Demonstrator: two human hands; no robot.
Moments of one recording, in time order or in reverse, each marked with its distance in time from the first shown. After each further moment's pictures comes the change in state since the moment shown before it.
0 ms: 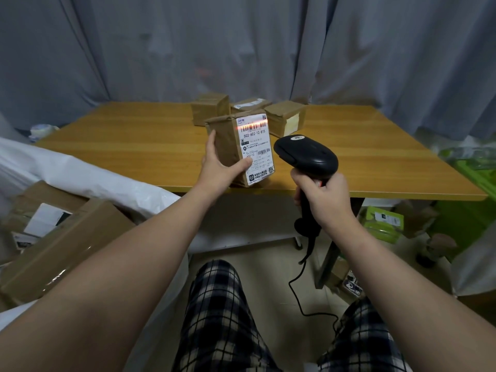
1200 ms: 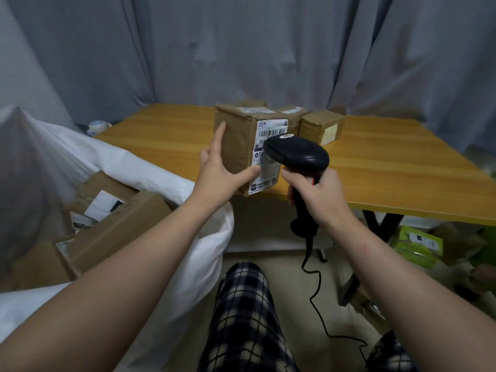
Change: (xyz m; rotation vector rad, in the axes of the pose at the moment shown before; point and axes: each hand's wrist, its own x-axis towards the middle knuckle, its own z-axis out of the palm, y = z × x) left_hand -0.055 0.023 -0.071 0.234 0.184 0.225; right_hand 0.003 -0.031 0.062 0.063 -0.264 -0.066
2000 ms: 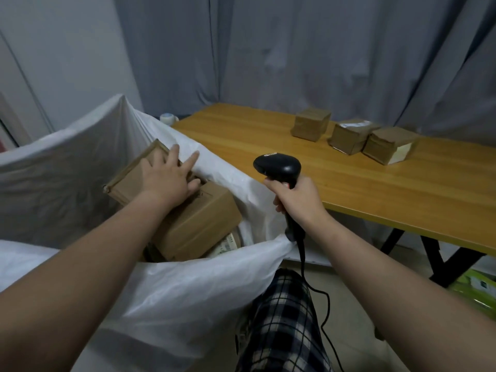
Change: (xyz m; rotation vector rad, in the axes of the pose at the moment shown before) left_hand -0.018 -0.090 -0.183 1.449 -0.093 -0.254; right_hand 0.026 0.006 0.143 -0.118 -0.184 0.169
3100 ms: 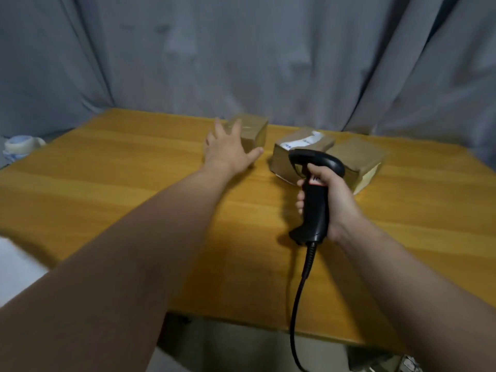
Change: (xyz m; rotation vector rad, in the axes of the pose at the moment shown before) left_hand 0.310 0.320 -0.024 -0.661 -0.030 0.231; right_hand 0.204 0.081 -0.168 0.676 0.247 0.577
